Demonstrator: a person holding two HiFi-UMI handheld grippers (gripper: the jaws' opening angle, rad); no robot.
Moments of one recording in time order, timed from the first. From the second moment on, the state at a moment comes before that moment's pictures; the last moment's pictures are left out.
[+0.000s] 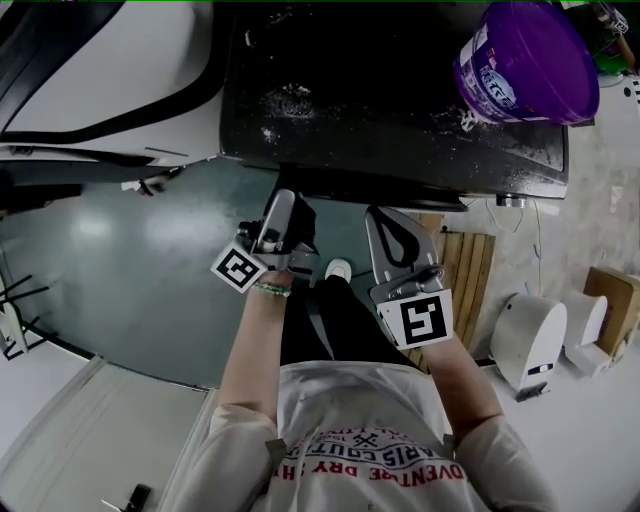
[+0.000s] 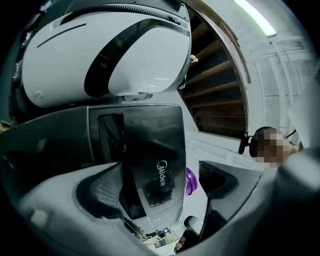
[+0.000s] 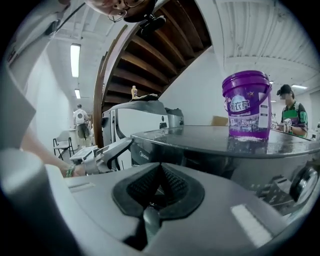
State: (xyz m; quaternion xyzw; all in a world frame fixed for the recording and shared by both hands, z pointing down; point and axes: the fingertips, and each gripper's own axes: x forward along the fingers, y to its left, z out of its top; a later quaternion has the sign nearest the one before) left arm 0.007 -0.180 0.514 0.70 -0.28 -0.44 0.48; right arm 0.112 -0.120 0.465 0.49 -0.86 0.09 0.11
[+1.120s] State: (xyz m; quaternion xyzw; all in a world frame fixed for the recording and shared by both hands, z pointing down) left arm -0.002 -0.171 0.515 0.67 -0.26 -0.51 0.47; right arm 0.128 -0.109 0.496 0.50 -0.85 0.07 0.15
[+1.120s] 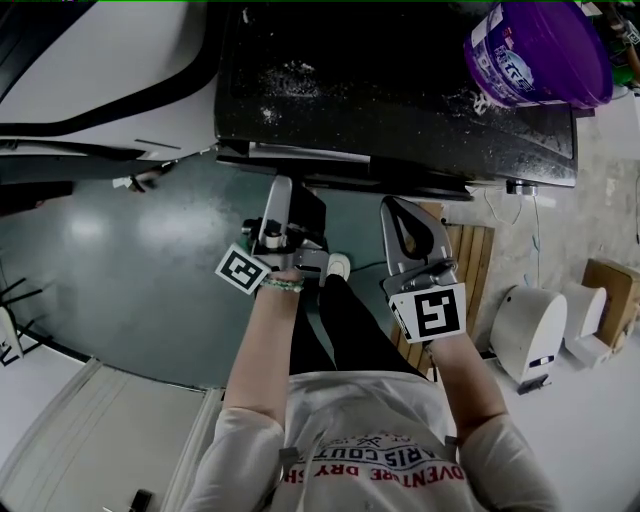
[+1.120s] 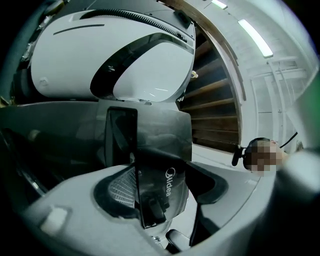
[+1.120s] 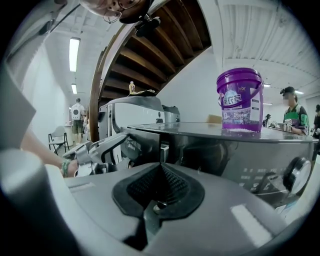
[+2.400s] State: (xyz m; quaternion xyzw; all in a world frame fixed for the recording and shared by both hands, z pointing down) left arm -0.015 -0.077 0.515 0.68 -0.24 -0.50 0.48; right arm 0.110 -0.014 0.476 0.55 -0.83 0.05 0.11
